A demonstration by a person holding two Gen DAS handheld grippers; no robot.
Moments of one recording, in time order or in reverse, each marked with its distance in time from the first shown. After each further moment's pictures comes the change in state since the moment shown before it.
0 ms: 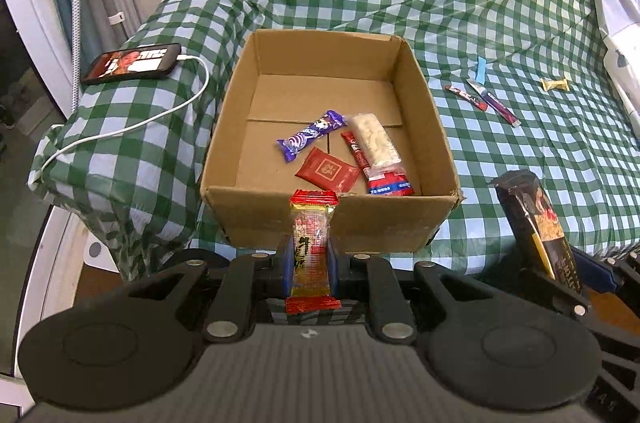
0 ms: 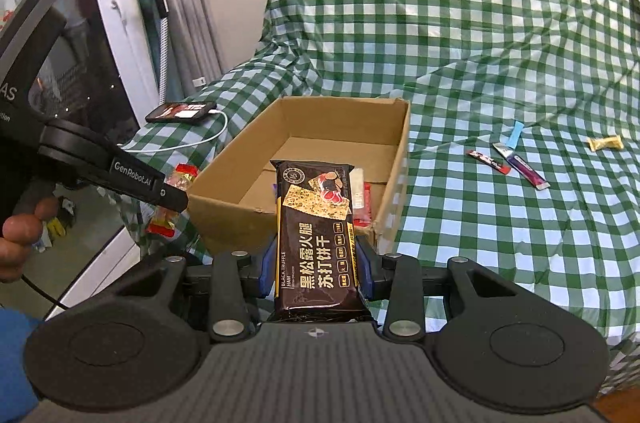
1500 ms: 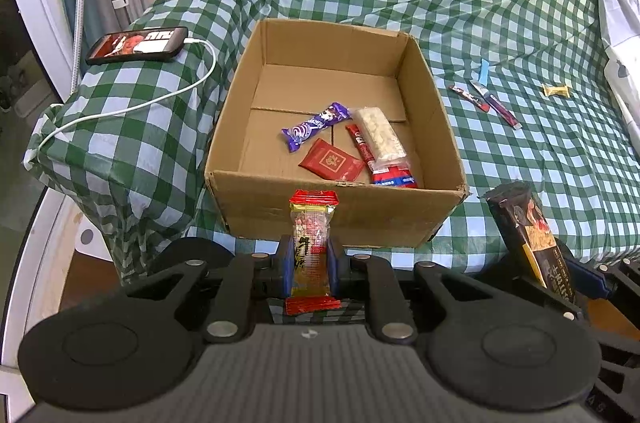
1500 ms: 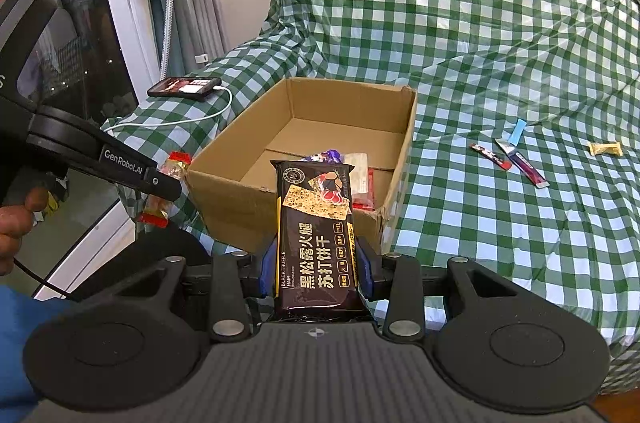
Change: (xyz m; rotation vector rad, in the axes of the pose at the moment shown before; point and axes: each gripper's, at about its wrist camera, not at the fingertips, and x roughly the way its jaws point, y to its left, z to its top) left arm 0.007 0.008 -0.007 -0.044 0.017 -0.018; right arm 0.011 0.014 -0.012 -0.044 0.046 -0.019
